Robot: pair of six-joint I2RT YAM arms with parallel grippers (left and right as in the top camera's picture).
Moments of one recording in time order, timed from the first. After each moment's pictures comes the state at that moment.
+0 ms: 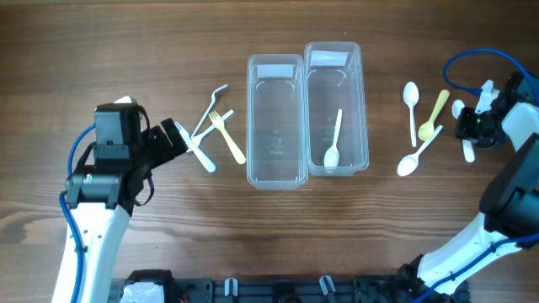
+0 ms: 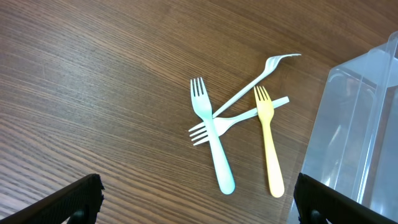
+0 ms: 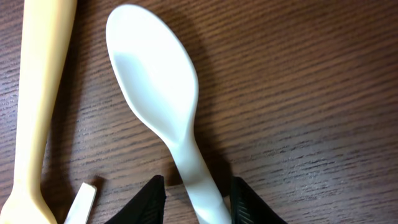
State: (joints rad) left arm -0.02 1.11 0.93 -0.78 -0.05 -0.45; right arm -0.53 2.01 1.29 -0.59 -0.07 -0.20
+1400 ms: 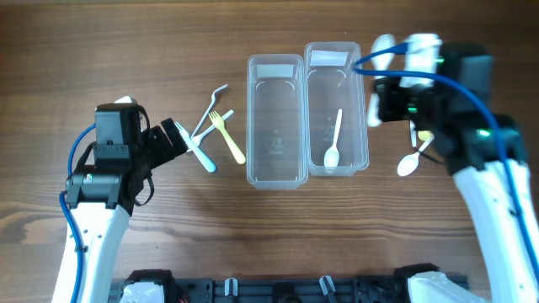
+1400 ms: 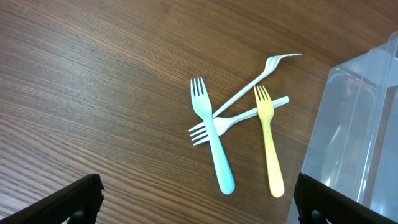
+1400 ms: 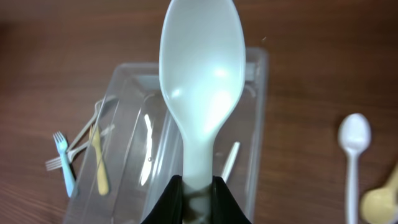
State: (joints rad) left arm -0.02 1.11 0.93 -0.78 -0.05 -0.45; right arm 0.16 1.30 1.30 -0.78 -0.19 0.16
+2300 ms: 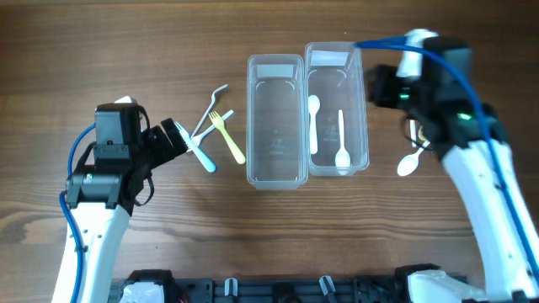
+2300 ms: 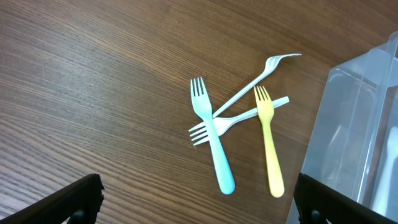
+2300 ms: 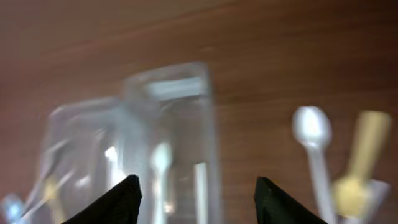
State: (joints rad) left arm -0.02 1.11 0.93 -0.78 -0.05 -0.45; right arm 0.07 1.35 1.25 -0.65 -0.06 0.26
